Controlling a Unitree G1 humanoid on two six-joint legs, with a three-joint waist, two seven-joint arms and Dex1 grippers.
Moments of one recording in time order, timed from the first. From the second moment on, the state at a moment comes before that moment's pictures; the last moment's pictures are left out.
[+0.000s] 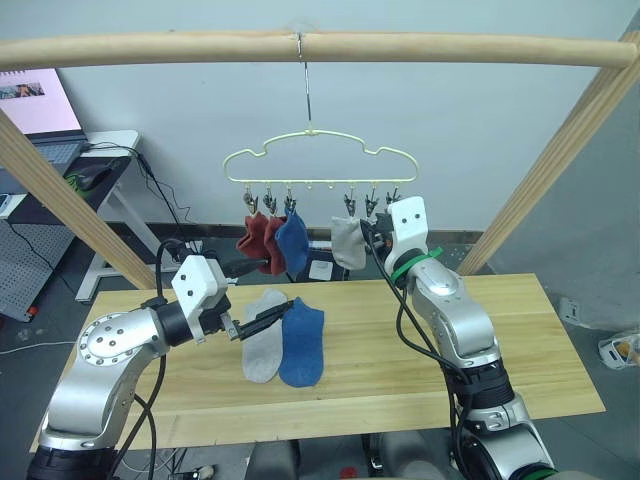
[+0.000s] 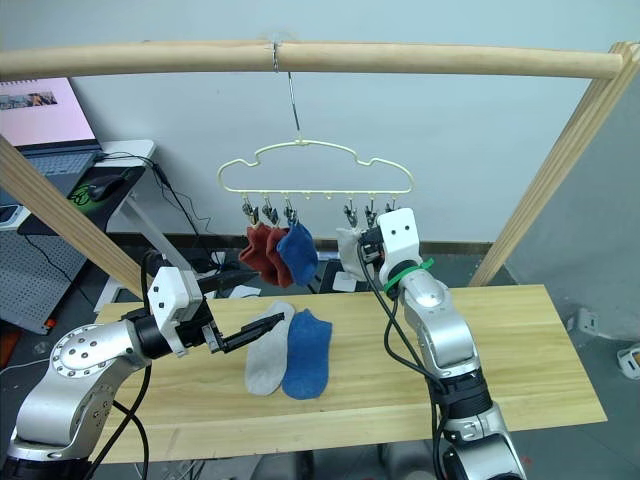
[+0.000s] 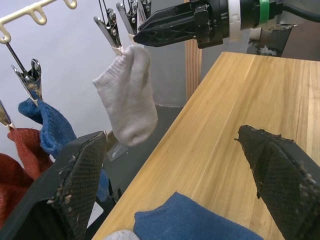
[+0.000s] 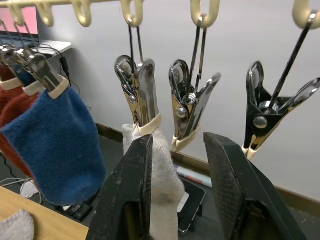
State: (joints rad) left arm 0.00 0.68 0.16 -0.37 -0.43 0.25 -0.92; right arm -0.48 -0.02 0.14 -0.10 0.06 0.53 0.13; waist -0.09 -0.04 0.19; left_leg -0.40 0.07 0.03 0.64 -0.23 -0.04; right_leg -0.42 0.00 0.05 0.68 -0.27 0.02
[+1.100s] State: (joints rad) left arm 0.00 0.68 0.14 -0.37 -0.43 0.25 -0.91; right arm -0.58 0.04 0.12 0.01 0.05 0.44 0.10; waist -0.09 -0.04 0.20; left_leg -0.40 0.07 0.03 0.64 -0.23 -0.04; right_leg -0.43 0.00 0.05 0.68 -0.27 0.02
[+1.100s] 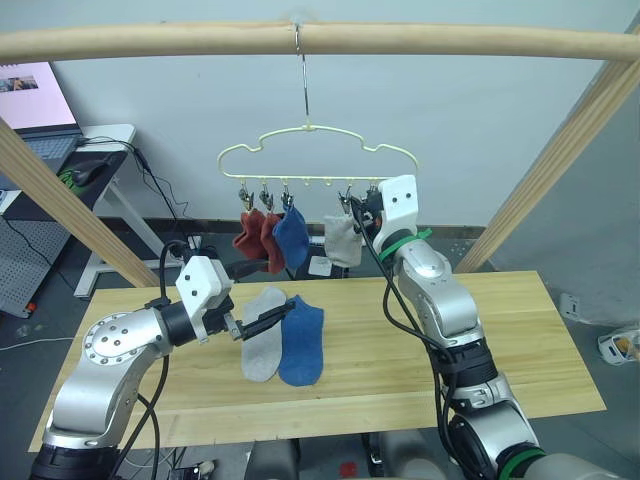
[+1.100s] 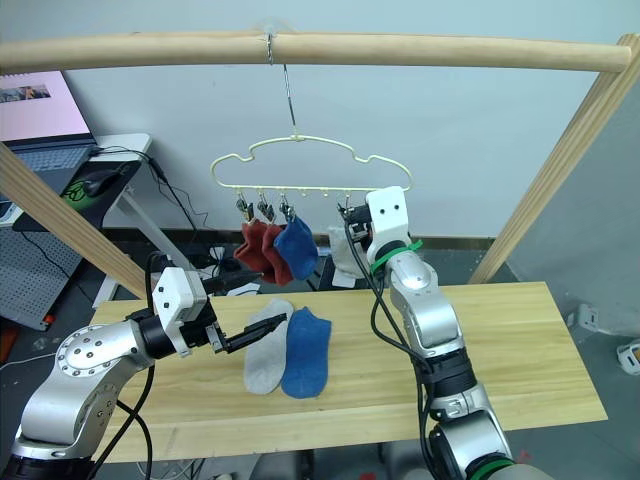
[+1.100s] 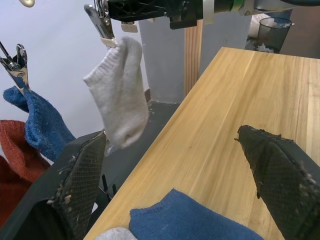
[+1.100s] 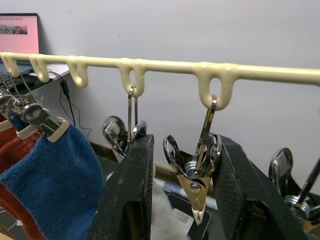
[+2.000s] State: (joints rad) left arm 0.01 0.68 0.12 -0.38 -0.43 0.25 -0.90; right arm -0.61 0.06 0.10 0.02 0.03 0.42 0.08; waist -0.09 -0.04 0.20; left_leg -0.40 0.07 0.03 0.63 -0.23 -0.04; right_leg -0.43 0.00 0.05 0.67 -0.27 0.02
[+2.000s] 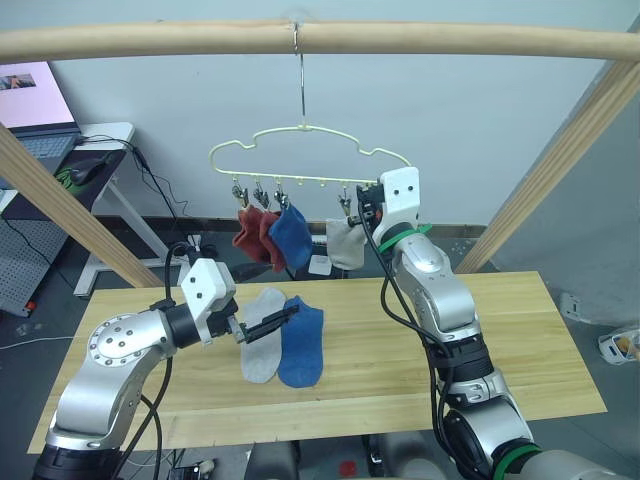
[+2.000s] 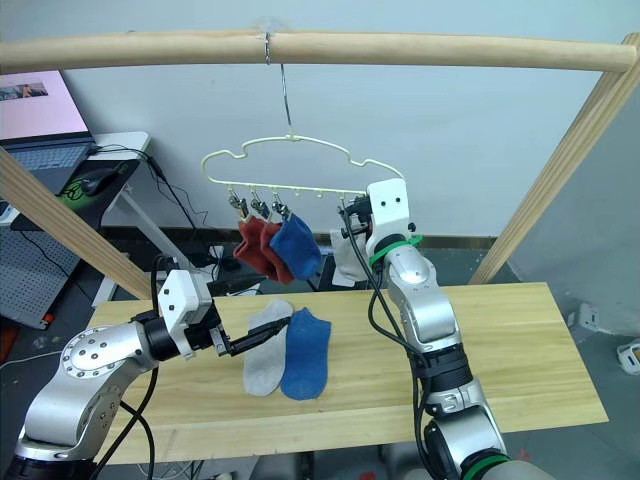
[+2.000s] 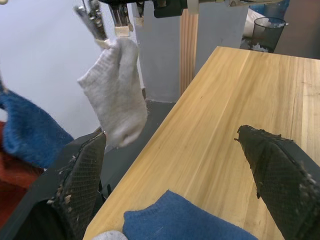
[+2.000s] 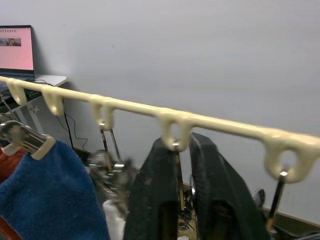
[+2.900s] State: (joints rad) left arm -0.07 0.46 0.09 0.10 -0.21 0.36 -0.50; right arm -0.62 0.06 0.10 0.02 0.03 0.42 0.09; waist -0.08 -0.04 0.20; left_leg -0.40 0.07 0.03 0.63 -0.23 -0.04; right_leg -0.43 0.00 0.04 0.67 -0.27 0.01
